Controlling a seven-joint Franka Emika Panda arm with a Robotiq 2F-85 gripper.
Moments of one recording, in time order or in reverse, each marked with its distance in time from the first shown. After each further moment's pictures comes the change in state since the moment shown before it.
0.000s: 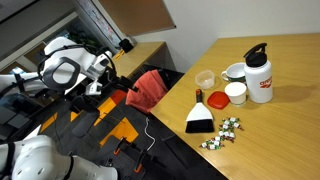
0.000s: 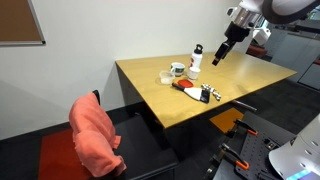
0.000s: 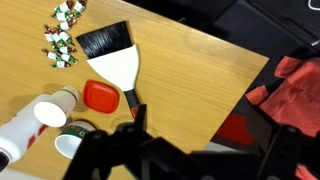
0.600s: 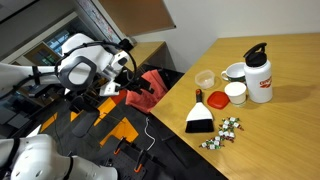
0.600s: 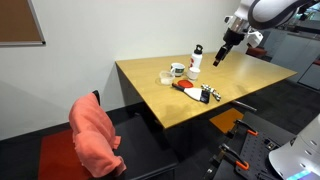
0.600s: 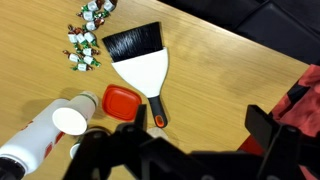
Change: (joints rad) arm -0.053 0.179 -0.114 0.089 -0.026 0.073 -0.151
